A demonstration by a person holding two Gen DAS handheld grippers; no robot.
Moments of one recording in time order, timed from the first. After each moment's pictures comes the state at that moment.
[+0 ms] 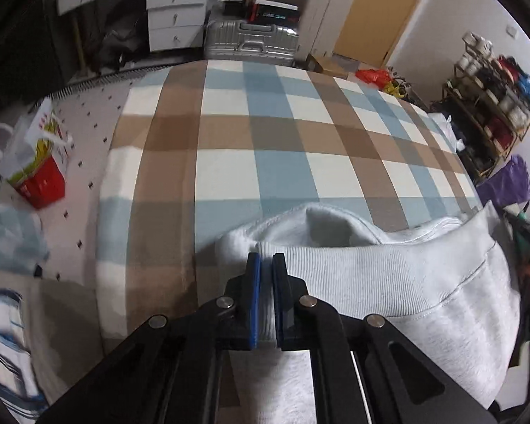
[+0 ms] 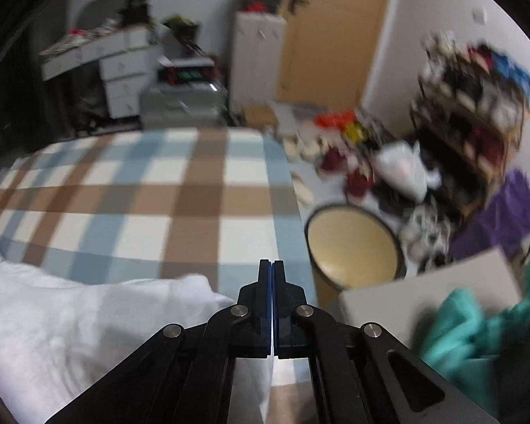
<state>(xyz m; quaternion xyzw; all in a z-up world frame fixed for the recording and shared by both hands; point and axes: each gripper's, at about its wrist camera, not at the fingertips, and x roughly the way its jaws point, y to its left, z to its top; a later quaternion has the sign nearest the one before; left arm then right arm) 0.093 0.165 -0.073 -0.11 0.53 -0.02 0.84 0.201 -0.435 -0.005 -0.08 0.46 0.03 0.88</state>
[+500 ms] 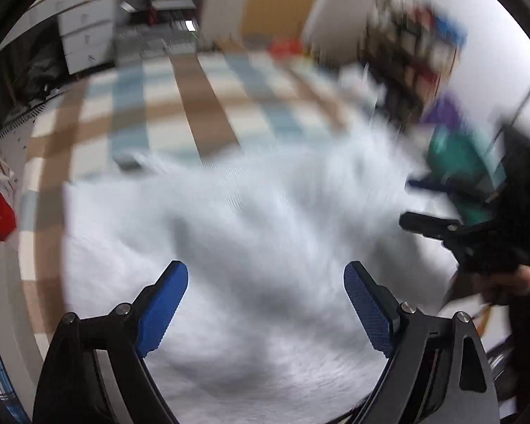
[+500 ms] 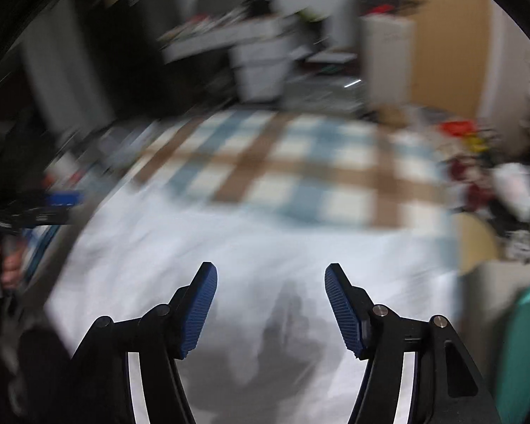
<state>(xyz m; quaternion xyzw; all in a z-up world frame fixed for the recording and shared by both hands) 0.025 0.008 -0.052 -0.02 0.56 -0.15 0.81 0.054 -0.310 0.060 -0.10 0.46 0.33 0.82</state>
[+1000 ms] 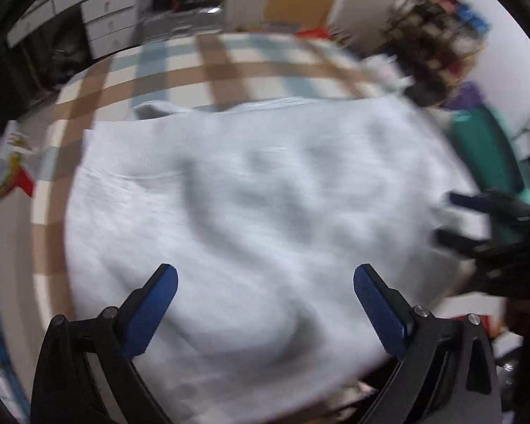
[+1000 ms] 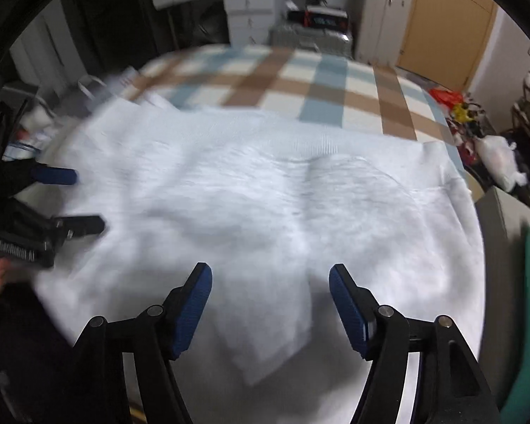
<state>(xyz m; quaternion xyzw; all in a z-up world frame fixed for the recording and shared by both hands) -0.017 0.001 -0.053 -0.05 0.56 -0.13 0.82 -0.002 -0.319 0.033 -0.11 0.50 0.26 0.81</state>
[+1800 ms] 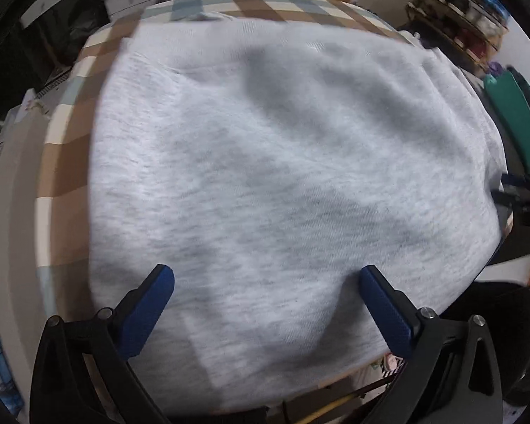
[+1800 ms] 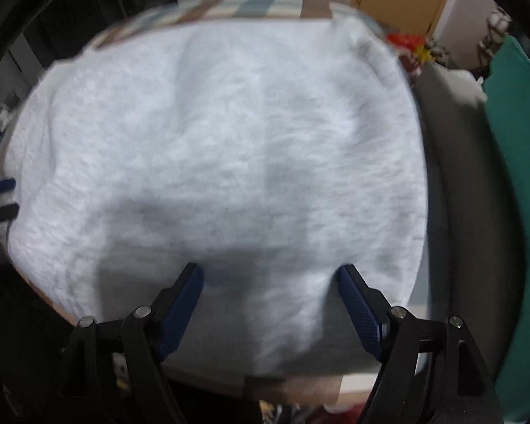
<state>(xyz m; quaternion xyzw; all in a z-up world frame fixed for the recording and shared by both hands) -0.012 0.023 -0.112 -0.03 0.60 -0.06 0.80 -0.003 -0.402 -0.043 -0.13 0.58 0.15 0.79</state>
